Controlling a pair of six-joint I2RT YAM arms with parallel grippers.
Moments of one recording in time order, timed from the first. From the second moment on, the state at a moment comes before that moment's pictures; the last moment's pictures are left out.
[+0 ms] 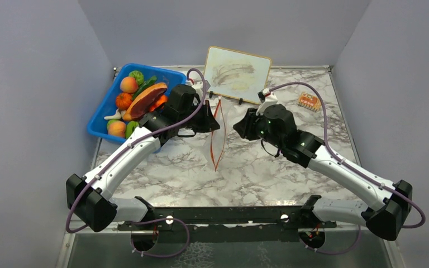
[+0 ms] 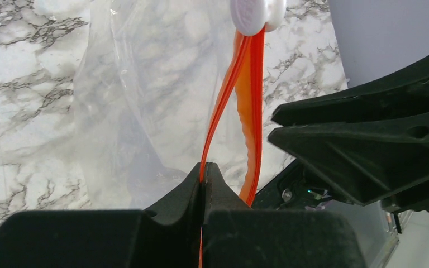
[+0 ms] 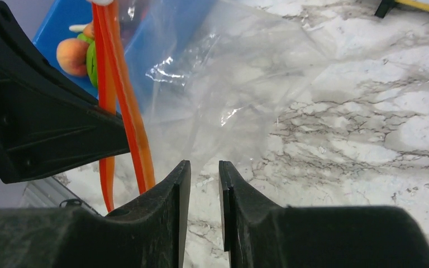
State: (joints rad) left arm -0.62 1.29 1.25 -0.57 0.27 -0.56; right arm 0.81 1.13 1.02 -0.27 0.17 0.56
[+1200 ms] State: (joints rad) left arm -0.62 1.31 1.17 -0.42 0.35 -0.69; right arm 0.84 1.18 0.99 -0.24 0.16 0.64
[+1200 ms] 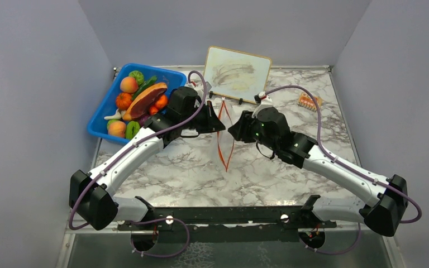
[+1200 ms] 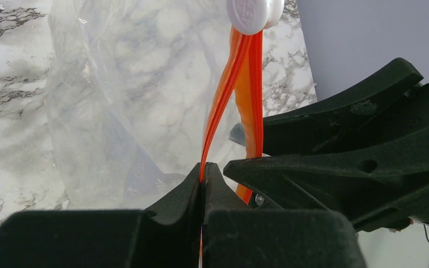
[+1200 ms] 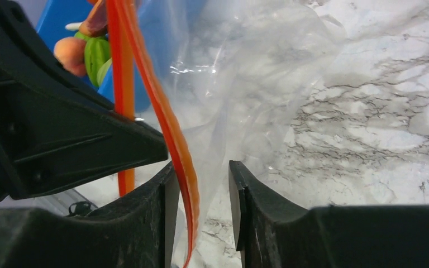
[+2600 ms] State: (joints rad) left arm -0.62 1.29 1.10 -0.43 0.47 -0.53; right arm 0.84 0.90 0.94 -0.40 0.34 0.53
